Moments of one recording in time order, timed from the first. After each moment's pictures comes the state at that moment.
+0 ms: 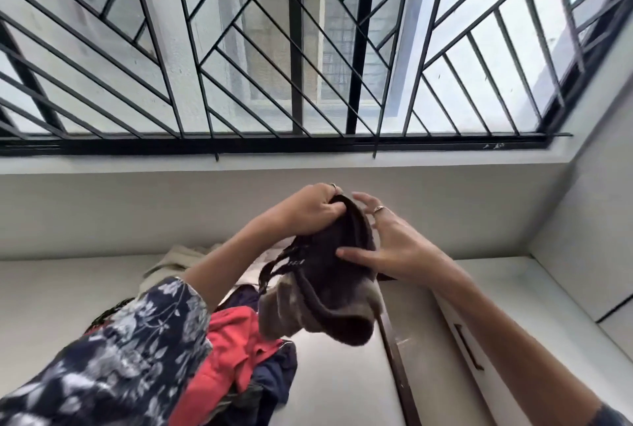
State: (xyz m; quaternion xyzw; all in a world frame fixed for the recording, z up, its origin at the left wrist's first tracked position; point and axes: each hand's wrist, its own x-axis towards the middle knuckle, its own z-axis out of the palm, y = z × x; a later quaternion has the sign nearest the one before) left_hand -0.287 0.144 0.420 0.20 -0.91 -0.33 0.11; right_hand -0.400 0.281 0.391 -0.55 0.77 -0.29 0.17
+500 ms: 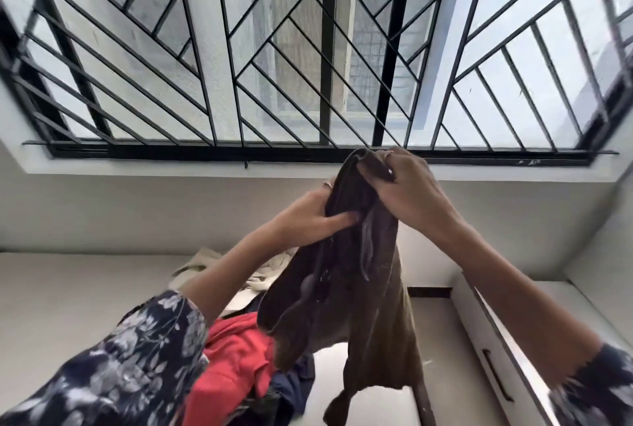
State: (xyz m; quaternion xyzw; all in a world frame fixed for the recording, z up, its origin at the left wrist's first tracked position) left_hand -0.246 0.133 0.417 0.13 -0.84 -0.47 0.21; right_hand -0.383 0.236 0.458 -0.56 0.73 -0.40 -0.02
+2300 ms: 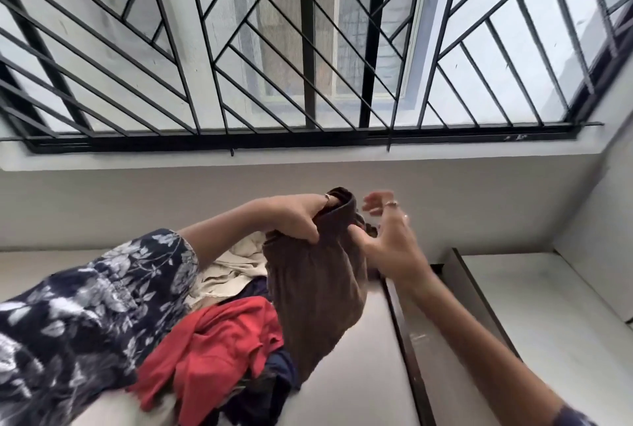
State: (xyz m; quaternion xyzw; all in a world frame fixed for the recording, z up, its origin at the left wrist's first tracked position) left_hand -0.263 0.137 0.418 0.23 -0.92 -0.32 -0.09; right_hand -0.374 0.274 0.366 -0.47 0.72 -0.50 0.09
